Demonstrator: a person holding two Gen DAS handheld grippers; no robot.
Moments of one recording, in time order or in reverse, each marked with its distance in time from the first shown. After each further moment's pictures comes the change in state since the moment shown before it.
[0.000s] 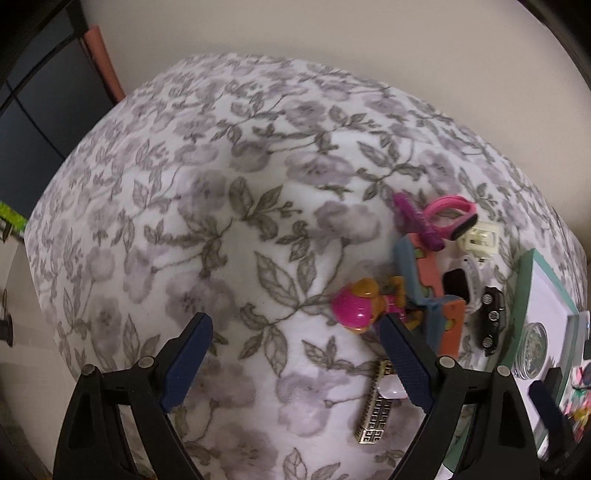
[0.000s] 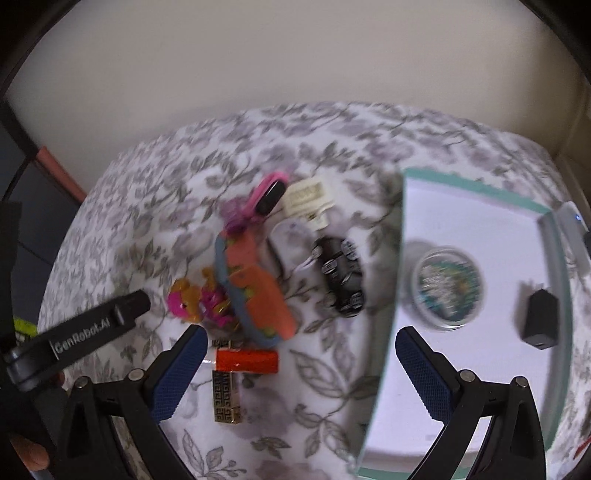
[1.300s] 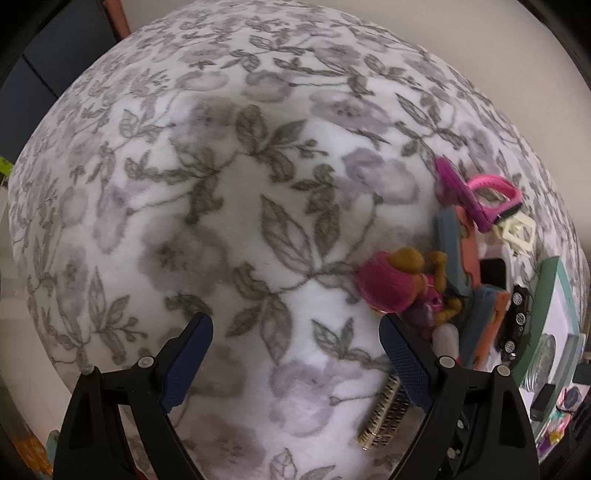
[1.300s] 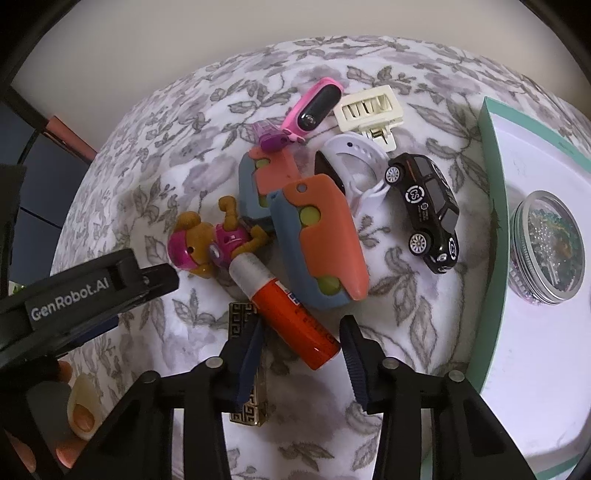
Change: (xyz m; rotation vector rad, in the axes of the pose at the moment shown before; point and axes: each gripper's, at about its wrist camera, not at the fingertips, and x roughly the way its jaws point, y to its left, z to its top) left arm 0.049 0.015 -0.008 -0.101 0.168 -0.040; right arm 0.065 0.023 -0.018 -0.021 0.168 0.101
